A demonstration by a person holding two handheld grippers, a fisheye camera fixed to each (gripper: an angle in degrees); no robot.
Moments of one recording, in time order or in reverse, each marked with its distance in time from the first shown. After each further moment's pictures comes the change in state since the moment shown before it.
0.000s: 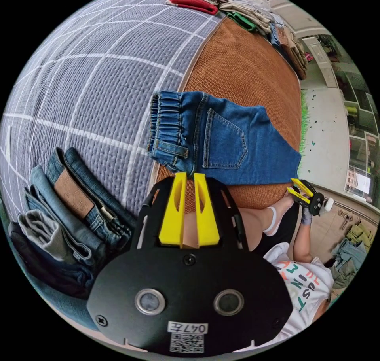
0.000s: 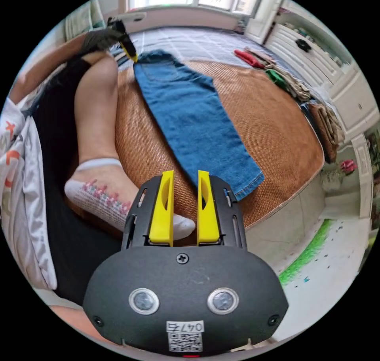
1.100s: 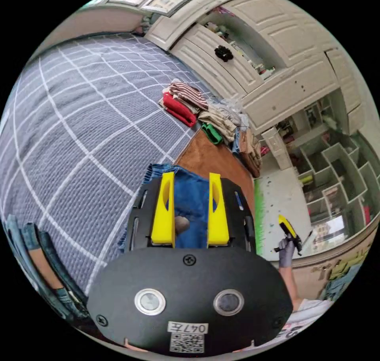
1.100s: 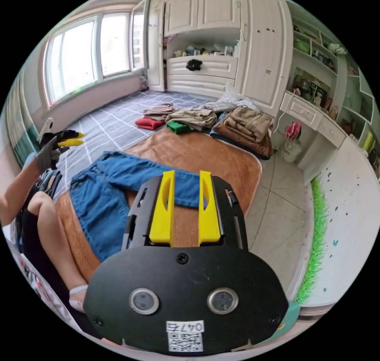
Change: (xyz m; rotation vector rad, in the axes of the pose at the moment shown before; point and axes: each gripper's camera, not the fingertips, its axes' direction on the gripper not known) left arm 0.020 -0.059 -0.053 0.699 0.216 -0.096; right arm 0.239 -0.071 -0.075 0.419 0.212 0.556
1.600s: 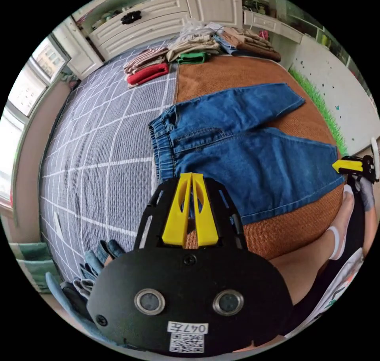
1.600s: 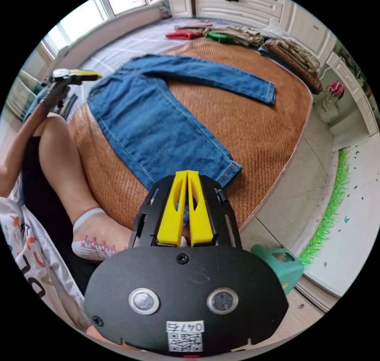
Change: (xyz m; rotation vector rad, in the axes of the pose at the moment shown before) left arm 0.136 0.093 0.122 -0.348 -0.499 0.660; right arm -0.088 0.103 0.050 -0.540 -0.139 -0.093
